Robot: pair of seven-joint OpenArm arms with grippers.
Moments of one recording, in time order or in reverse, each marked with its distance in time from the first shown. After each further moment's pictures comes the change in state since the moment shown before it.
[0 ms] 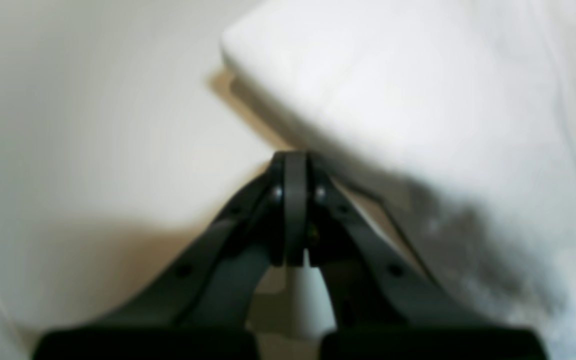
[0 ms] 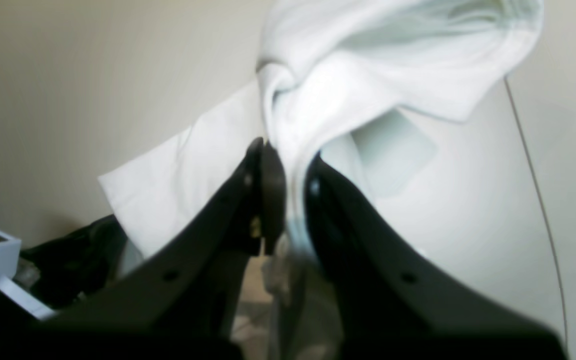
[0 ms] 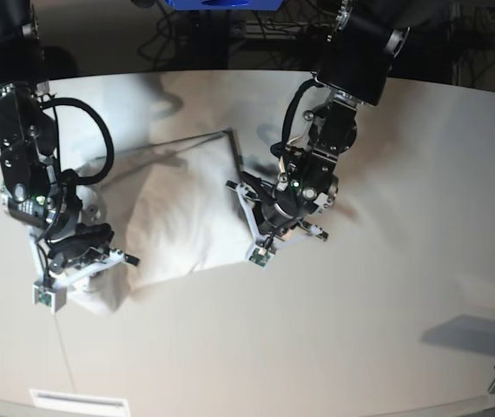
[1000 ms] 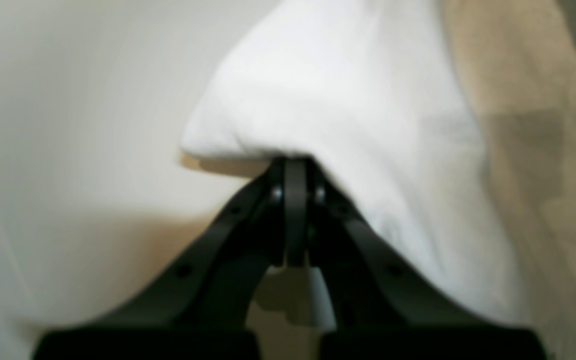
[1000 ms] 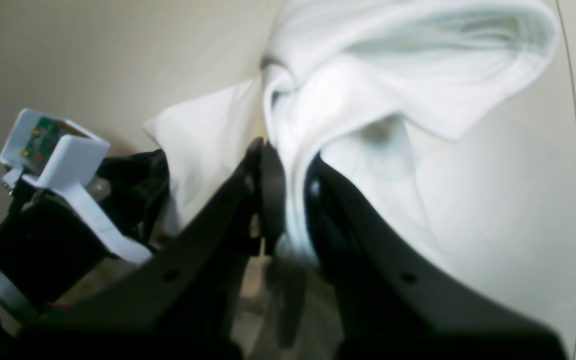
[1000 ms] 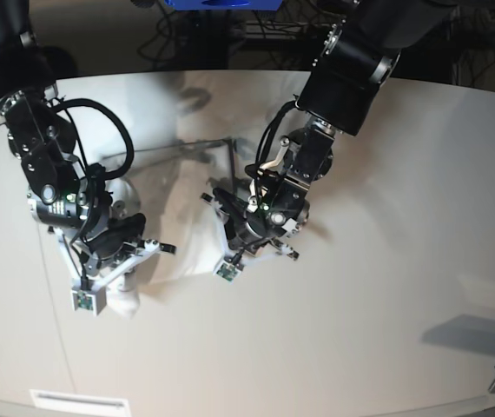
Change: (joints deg) left arm -7.7 3.6 5.7 -8.0 -0.6 -0.3 0.3; right arm 3.9 0.1 -10.4 0.0 0.0 0.0 -0.2
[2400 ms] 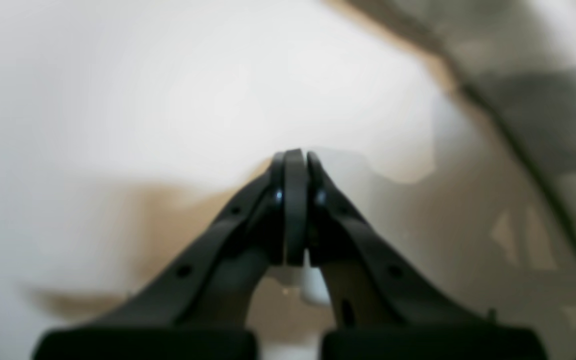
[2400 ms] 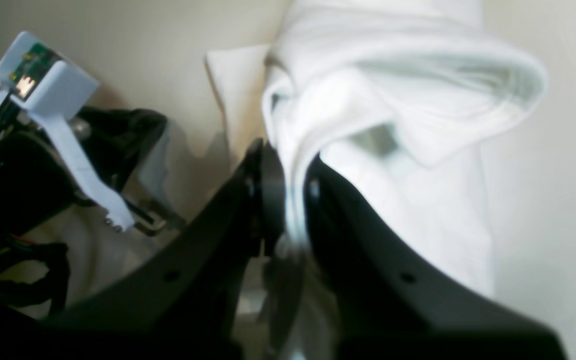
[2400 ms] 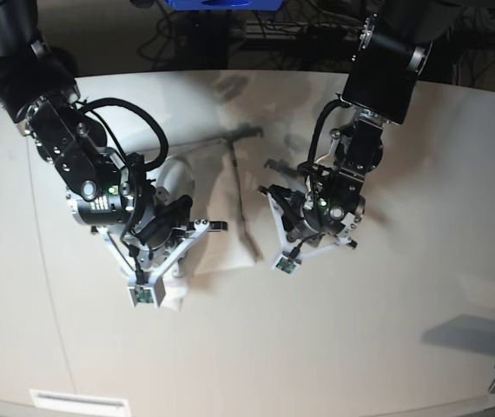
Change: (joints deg) left arm 3.3 -9.9 -5.9 9.8 -1.8 -1.1 11.2; right arm 4.0 -3.7 -10.3 0.0 -0.5 0.0 -4.3
